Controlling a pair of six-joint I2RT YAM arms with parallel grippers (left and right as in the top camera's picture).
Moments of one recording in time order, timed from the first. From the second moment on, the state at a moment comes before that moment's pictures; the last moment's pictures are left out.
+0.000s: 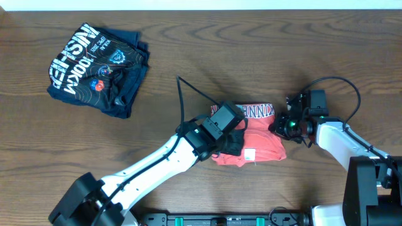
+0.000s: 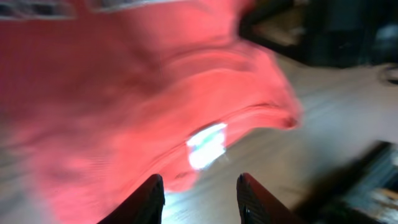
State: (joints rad) left arm -0.86 1.54 1.00 -0.51 0.20 -0.65; right arm 0.02 1.60 0.69 -0.34 -0.41 0.44
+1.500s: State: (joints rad) left arm -0.68 1.41 0.96 -0.52 0.30 -0.56; right arm -0.10 1.28 0.67 -0.63 -0.43 0.19
